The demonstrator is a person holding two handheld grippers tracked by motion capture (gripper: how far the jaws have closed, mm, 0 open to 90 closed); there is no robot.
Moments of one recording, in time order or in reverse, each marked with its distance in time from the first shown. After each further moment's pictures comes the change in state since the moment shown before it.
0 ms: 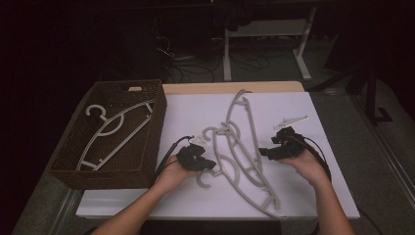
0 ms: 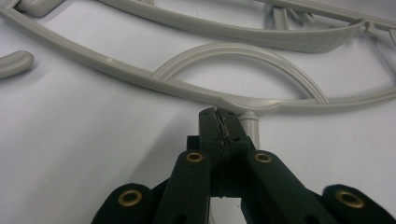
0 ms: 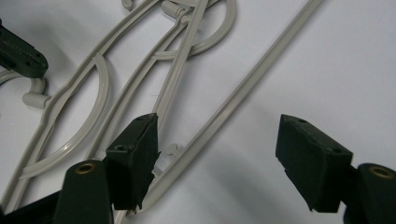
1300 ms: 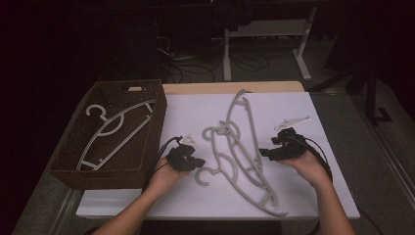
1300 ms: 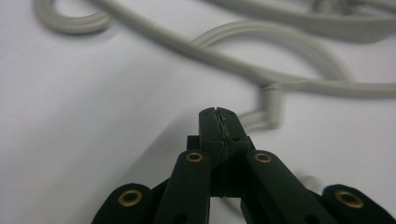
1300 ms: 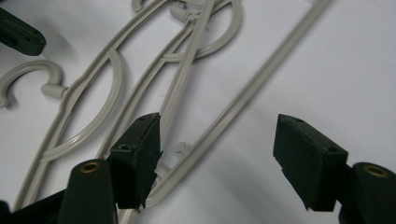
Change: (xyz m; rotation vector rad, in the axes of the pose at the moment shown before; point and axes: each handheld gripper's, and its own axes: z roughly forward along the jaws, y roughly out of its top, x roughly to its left) left arm -0.002 -0.015 -0.024 -0.006 0.109 -0.077; right arm 0.005 -0.001 -0.007 -0.012 0.009 -0.011
